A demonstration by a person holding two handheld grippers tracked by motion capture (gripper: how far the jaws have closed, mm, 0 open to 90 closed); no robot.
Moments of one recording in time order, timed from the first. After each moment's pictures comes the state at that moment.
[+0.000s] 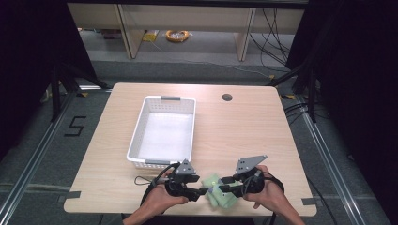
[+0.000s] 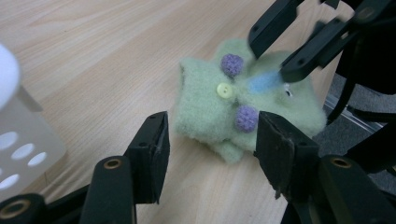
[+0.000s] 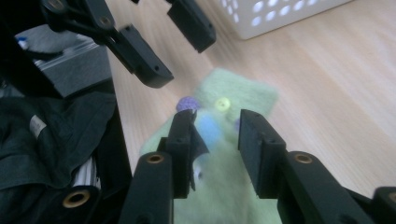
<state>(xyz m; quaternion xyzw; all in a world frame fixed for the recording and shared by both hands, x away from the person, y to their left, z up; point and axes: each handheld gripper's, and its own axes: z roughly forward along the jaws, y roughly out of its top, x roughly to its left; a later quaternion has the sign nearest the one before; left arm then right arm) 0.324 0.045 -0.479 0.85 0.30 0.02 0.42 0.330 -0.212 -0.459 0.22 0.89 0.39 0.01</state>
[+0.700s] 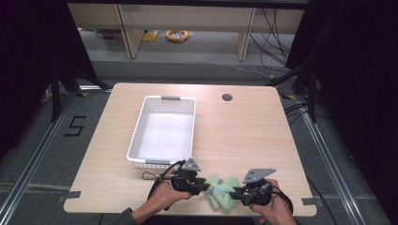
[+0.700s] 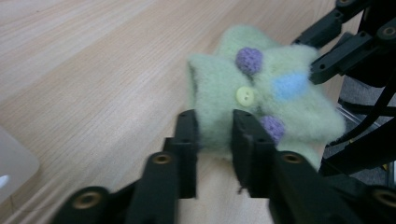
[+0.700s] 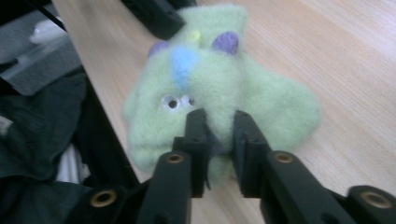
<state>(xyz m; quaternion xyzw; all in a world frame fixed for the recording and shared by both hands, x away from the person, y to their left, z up) 0.338 0.037 -0.493 0.85 0.31 -0.01 0.42 0.302 -0.230 -0.478 0.31 0.88 0.36 0.03</state>
